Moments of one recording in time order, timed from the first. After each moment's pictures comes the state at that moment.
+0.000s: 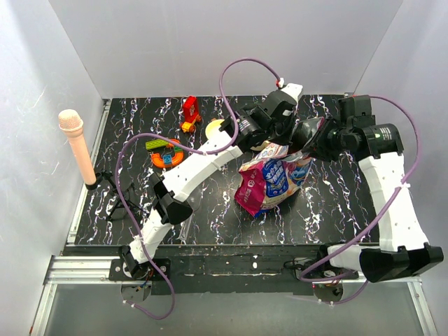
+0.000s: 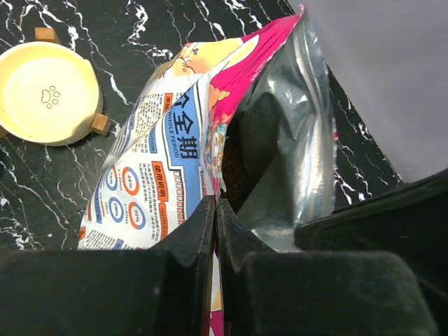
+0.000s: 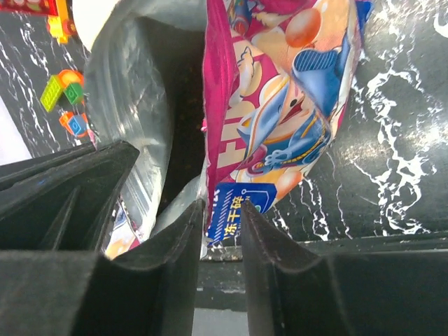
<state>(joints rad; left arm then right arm) -1.01 2.23 2.63 -0.97 -0.19 -0.41 0.19 1.23 1.58 -1.22 -0.10 0.71</state>
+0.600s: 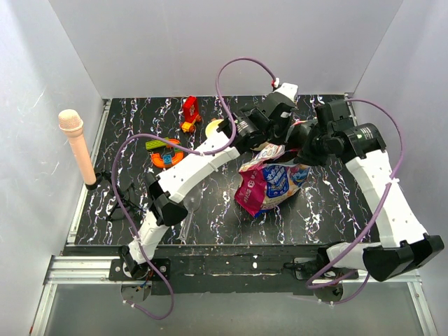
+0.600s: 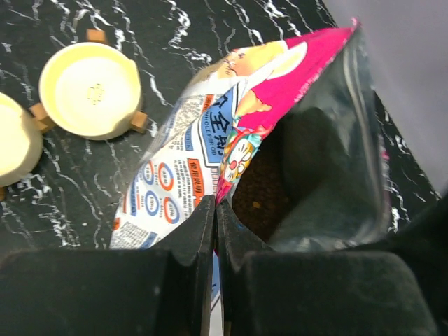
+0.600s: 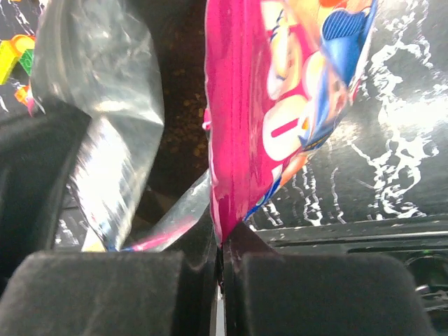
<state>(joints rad) -1.01 2.18 2.53 -0.95 -0.26 -0.41 0.34 1.28 1.54 -1.25 -0.03 0.79</state>
